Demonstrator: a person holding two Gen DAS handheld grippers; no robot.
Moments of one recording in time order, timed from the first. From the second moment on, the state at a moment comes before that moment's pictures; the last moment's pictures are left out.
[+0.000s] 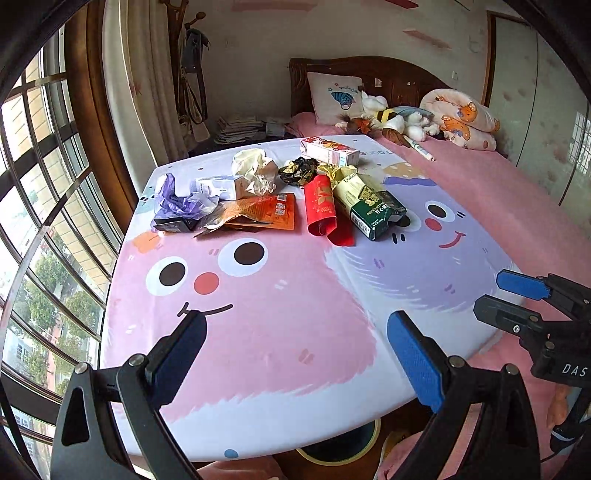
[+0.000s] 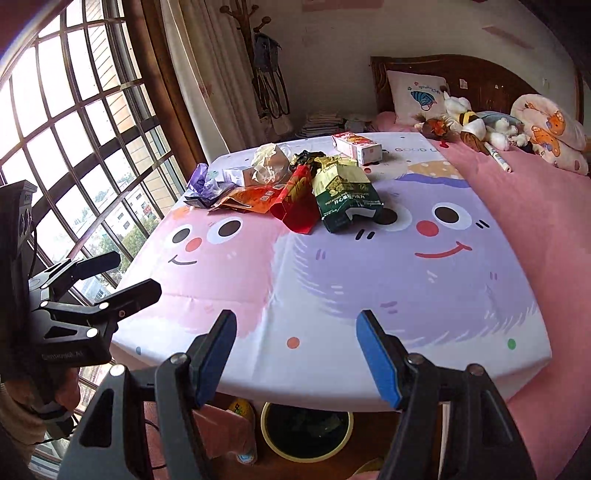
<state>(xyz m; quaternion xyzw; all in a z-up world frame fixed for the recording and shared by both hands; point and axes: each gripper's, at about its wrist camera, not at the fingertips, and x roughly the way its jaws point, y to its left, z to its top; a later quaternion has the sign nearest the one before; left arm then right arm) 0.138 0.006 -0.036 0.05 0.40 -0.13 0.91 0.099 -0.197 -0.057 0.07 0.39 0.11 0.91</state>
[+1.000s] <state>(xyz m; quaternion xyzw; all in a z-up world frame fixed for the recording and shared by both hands) 0.364 -0.078 -0.129 0.05 0.54 -0.13 0.83 0.361 -0.259 -0.139 0.20 0.51 0.20 0.81</state>
